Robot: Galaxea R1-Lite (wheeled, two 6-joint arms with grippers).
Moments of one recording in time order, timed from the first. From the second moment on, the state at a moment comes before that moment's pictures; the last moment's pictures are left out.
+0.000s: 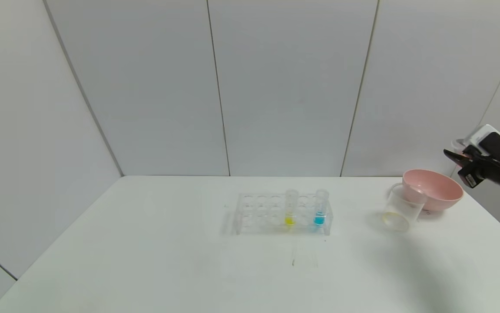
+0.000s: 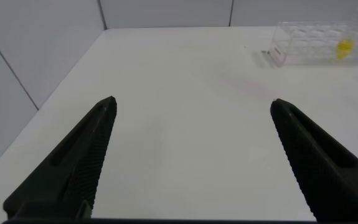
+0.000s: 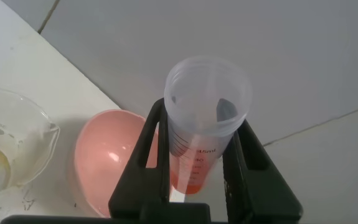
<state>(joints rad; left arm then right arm) 0.00 0.00 0.00 0.00 0.00 0.00 -0.27 1.87 -0.85 -0.96 0.38 -0.86</state>
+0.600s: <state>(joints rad) 0.00 0.00 0.00 0.00 0.00 0.00 -0.28 1.93 -0.87 -0.96 0.50 -0.93</state>
